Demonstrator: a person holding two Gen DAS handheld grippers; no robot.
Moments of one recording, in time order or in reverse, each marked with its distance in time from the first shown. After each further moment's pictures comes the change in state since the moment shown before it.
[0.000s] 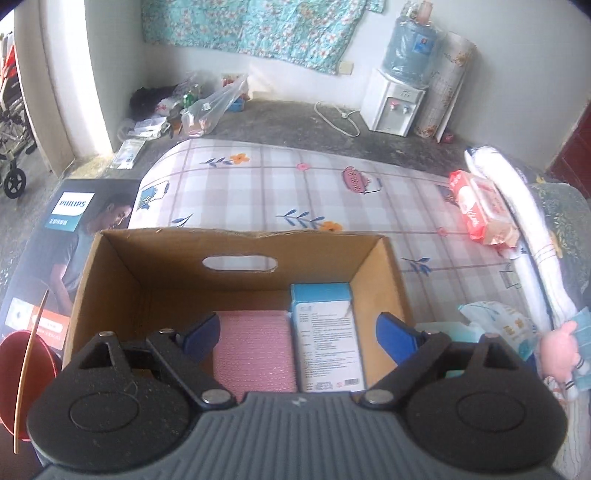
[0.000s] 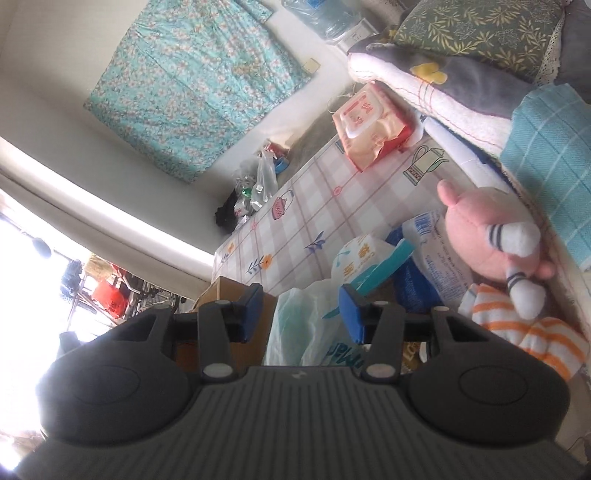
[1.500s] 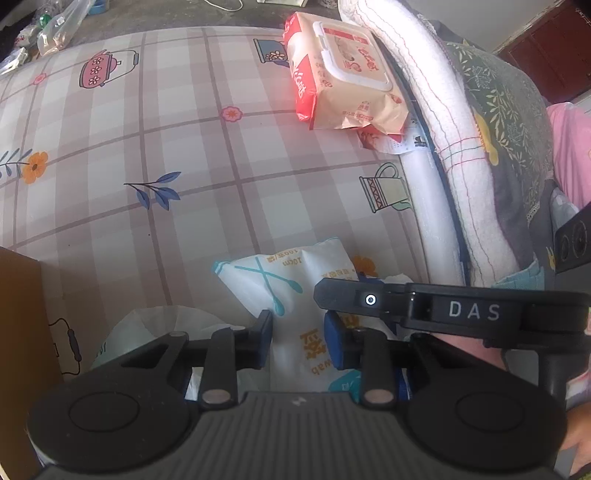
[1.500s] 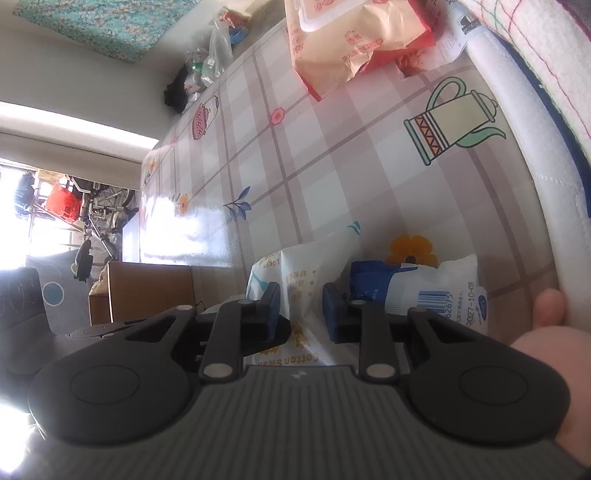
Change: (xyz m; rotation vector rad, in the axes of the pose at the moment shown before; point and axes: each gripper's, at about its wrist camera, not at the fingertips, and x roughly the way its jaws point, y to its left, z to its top) left arm 0.175 -0.239 0.011 0.108 0.421 -0.237; right arm 0.216 -0.050 0.097 -0.013 0.471 -0.101
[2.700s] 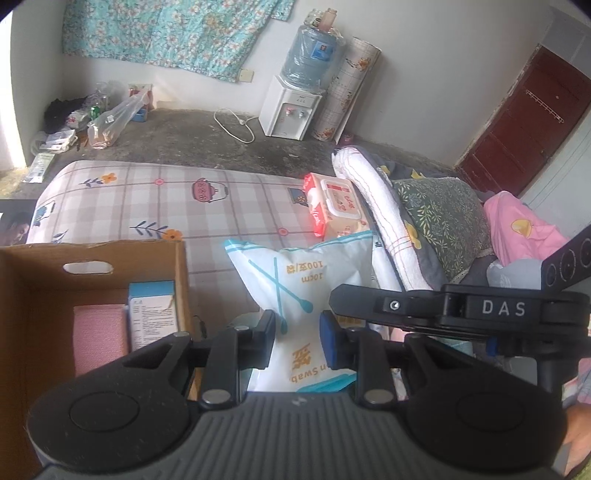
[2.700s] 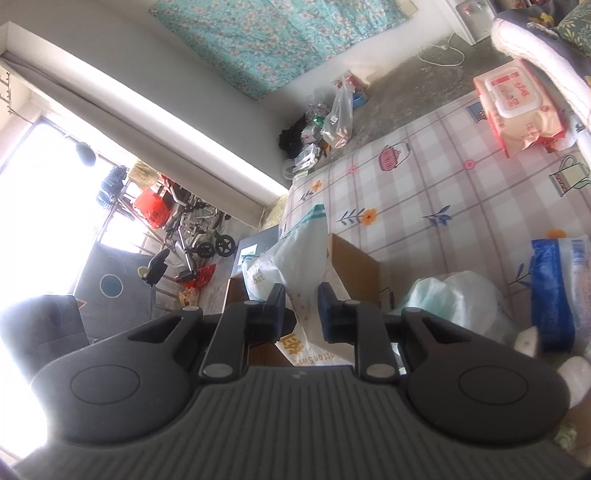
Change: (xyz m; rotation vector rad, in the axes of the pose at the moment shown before) left arm -0.231 0.065 -0.139 -0.016 -0.439 -0.024; right arm -0.114 0.205 -0.149 -0.245 -0.198 0.218
